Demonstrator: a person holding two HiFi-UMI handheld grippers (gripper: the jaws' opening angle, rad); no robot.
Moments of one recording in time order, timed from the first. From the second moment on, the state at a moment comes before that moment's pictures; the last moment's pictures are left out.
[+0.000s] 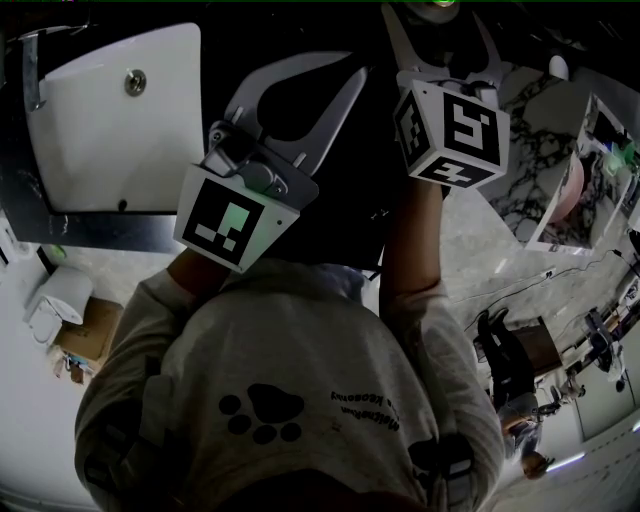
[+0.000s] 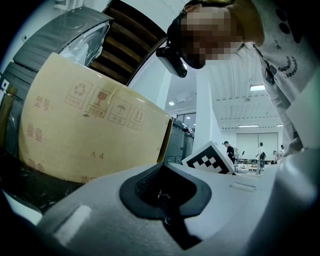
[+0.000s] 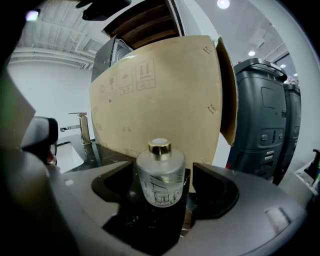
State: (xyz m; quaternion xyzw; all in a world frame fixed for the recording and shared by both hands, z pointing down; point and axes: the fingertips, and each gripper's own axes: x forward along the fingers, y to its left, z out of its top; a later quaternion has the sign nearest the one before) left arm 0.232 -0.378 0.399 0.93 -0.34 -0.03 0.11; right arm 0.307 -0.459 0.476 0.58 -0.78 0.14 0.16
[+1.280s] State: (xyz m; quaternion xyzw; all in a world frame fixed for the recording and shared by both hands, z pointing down) left arm 0.226 -0.376 0.395 0.93 -0.35 -0.03 0.11; right arm 0.300 -0.482 0.495 0.57 -0.78 0.15 0.20
